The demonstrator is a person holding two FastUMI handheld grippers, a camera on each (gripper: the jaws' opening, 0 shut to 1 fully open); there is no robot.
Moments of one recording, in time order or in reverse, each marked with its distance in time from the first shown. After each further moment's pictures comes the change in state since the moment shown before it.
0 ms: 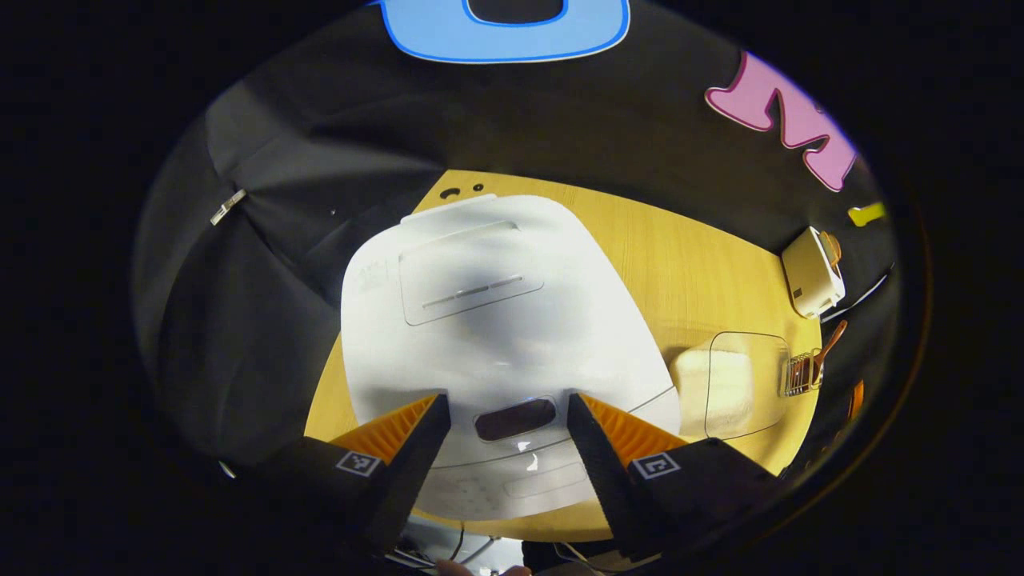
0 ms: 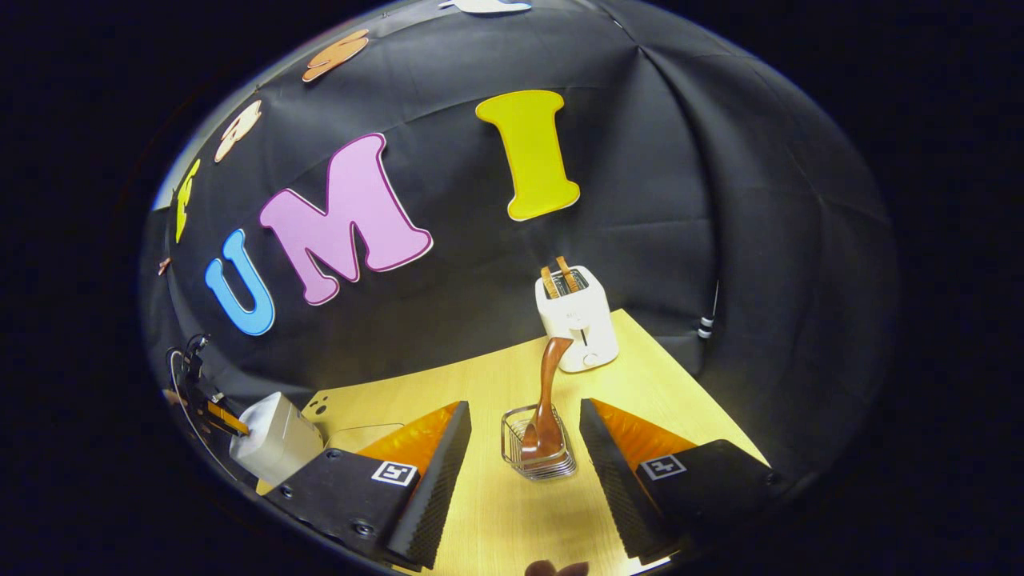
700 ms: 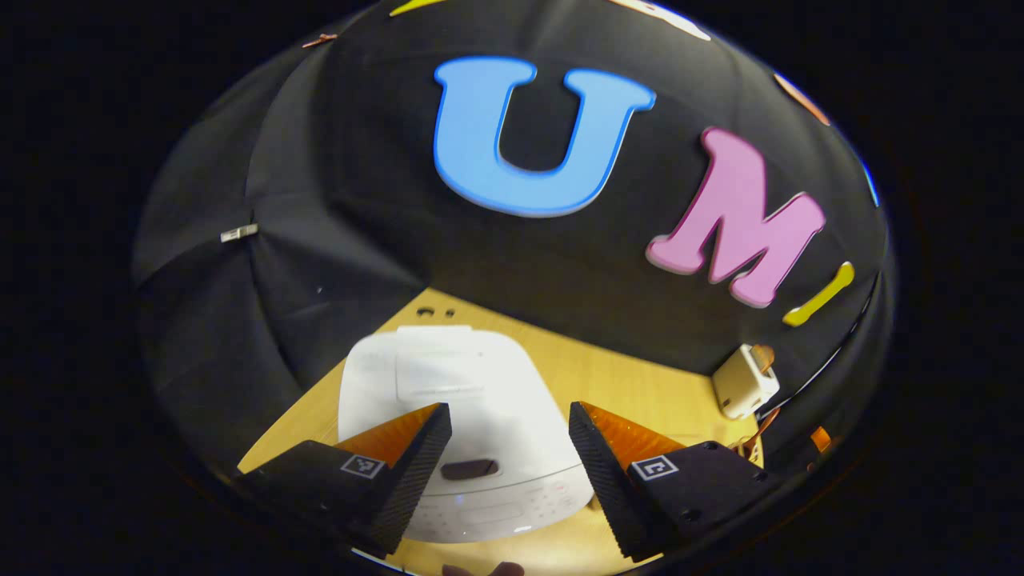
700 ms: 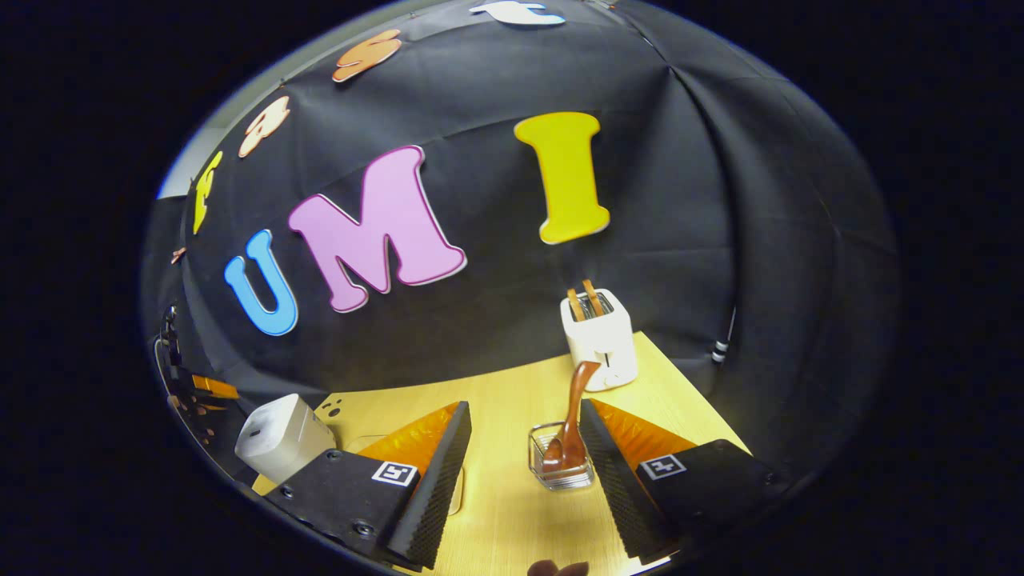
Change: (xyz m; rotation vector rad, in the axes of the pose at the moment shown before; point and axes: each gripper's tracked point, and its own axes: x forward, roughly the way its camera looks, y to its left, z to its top) left arm -0.108 -0.022 0.076 -0.156 -0.668 -0.228; right arm -0.019 0.050 0.035 -0.084 -0.087 0.084
